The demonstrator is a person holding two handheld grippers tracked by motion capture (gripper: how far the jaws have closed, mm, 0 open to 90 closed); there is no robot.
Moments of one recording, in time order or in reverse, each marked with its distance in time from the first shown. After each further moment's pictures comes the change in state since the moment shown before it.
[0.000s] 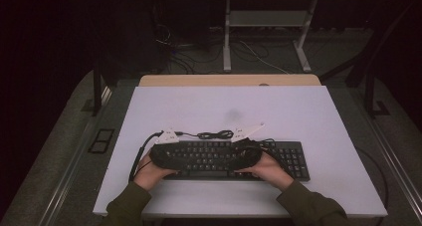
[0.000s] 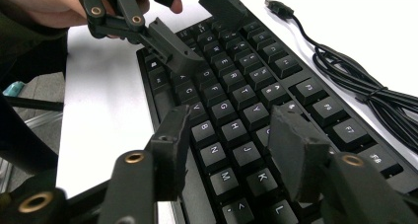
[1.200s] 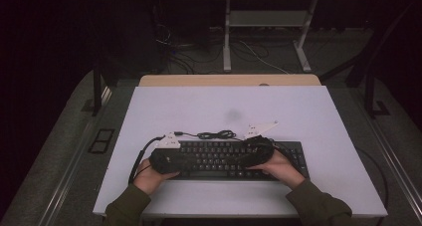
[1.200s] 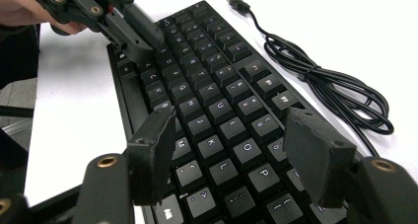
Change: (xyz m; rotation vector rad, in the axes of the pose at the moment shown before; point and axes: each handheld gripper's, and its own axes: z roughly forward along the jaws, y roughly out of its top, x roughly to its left) left arm -0.015 -0.002 -0.006 0.056 -0.107 0.017; right arm -0.018 -0.013 -0.023 -0.021 -0.070 0.017
